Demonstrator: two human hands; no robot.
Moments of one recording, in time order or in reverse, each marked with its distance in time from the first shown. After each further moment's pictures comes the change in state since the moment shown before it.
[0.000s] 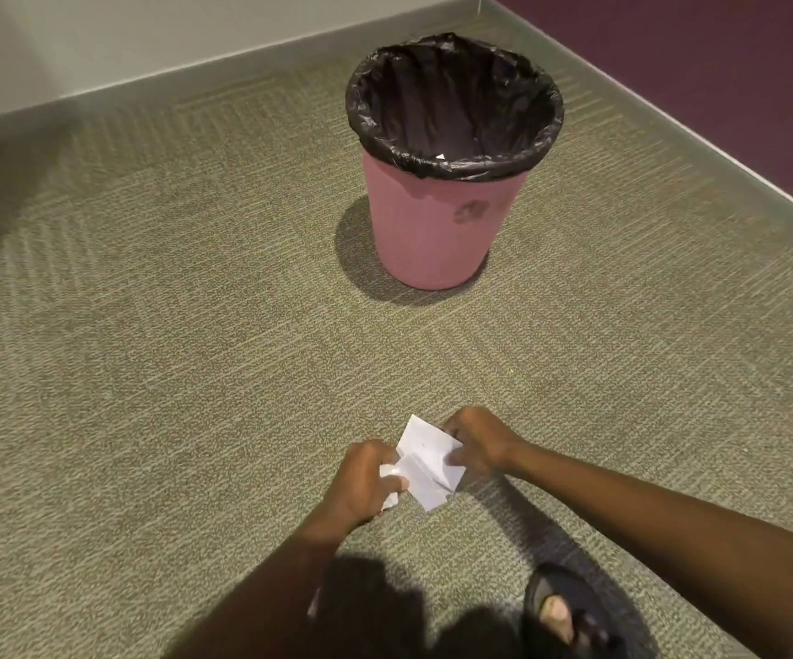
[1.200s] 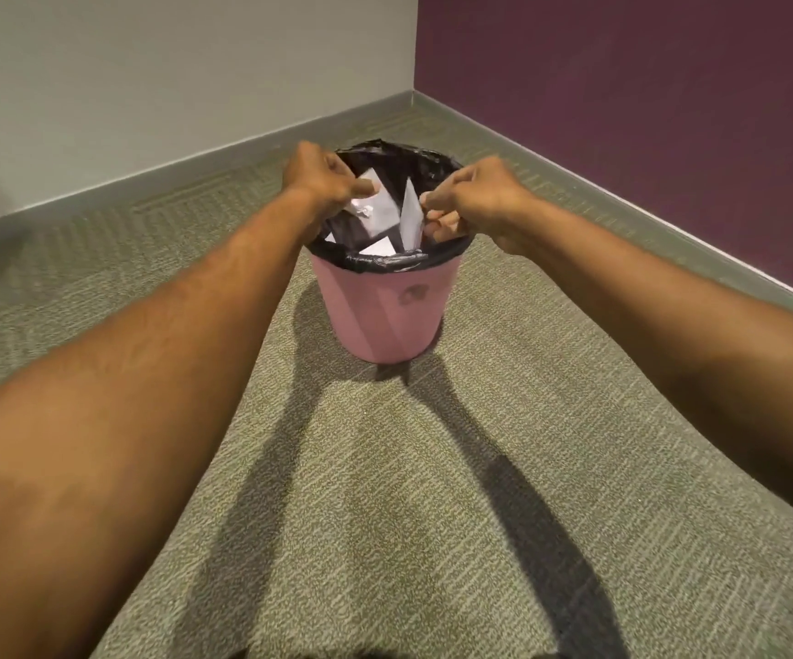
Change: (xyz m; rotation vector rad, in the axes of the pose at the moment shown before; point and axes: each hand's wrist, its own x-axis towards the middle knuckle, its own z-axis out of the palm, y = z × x) left_hand 0.166 0.315 -0.240 -0.101 0.410 0.231; right_hand 0.000 -0.097 -0.316 0.725 0.645 -0.164
